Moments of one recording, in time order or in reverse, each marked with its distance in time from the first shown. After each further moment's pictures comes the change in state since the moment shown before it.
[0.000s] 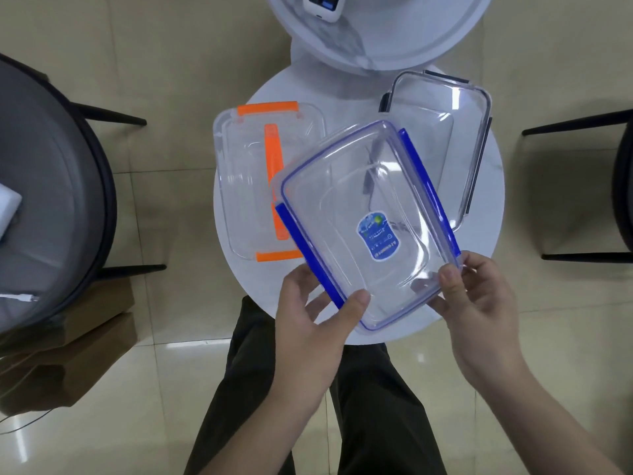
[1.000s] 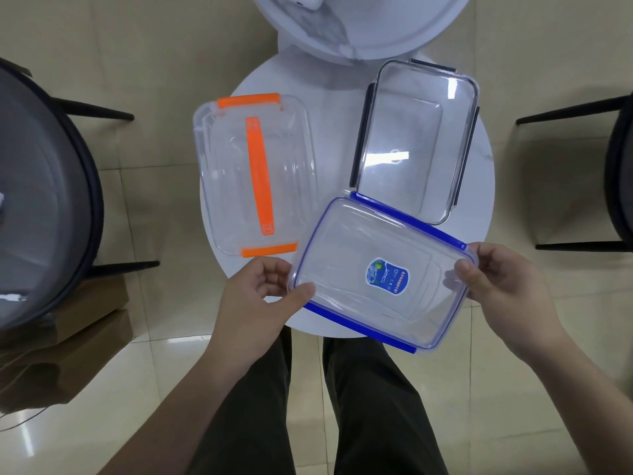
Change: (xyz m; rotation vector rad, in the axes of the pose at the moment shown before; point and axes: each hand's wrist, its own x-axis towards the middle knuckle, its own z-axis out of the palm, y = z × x) left_hand 0.031 0.020 -0.039 0.416 -0.066 0.043; right_hand 0.036 -0.010 -0.062 -0.471 -0.107 0.059
